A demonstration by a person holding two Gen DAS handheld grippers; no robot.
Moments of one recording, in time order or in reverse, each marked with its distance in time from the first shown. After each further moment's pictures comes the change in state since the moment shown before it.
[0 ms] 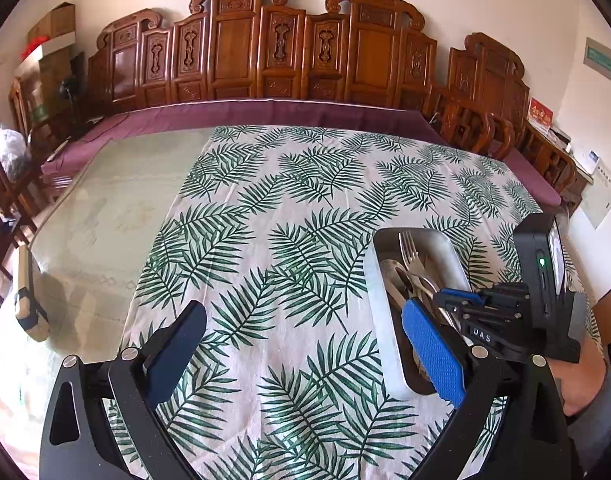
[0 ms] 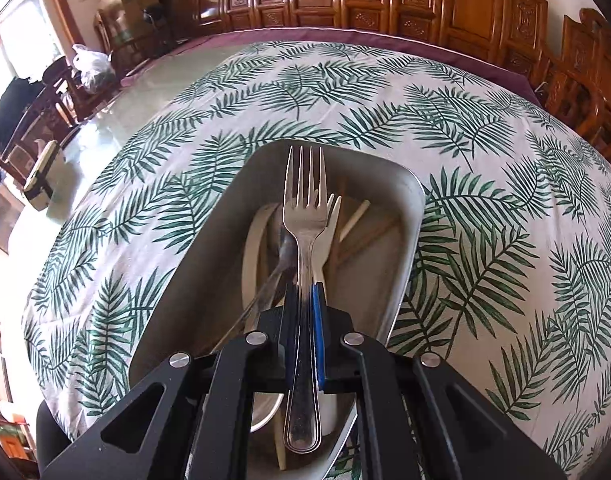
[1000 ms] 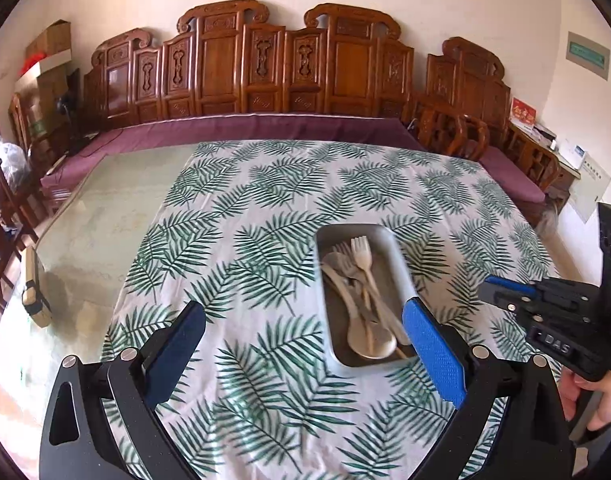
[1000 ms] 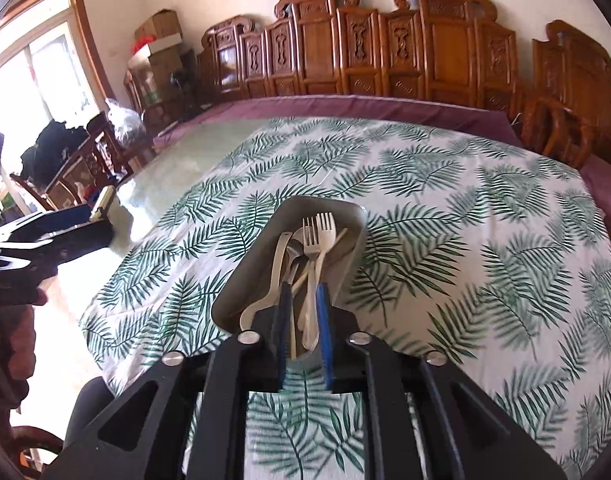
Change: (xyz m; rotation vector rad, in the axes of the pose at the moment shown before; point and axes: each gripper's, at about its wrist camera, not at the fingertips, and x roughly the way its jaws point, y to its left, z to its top) left arm -0.056 -0.068 -0.020 0.028 -0.049 -0.014; right arm -0.160 -0.020 -0.068 0.024 -0.256 0.074
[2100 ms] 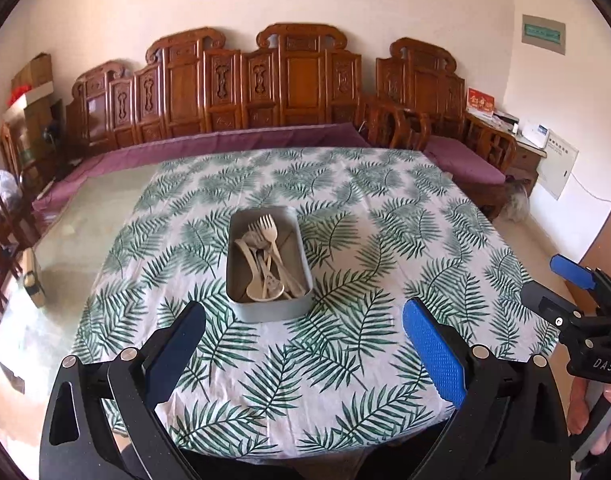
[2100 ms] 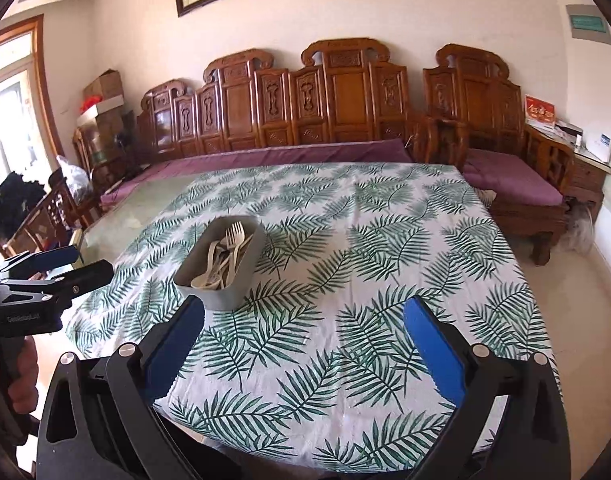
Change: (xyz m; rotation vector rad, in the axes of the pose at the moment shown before) left arm -0.096 -0.121 -0.062 0.089 -0.072 -0.042; right arm -0.186 -0.031 -0.107 0.133 -0.217 -0.248
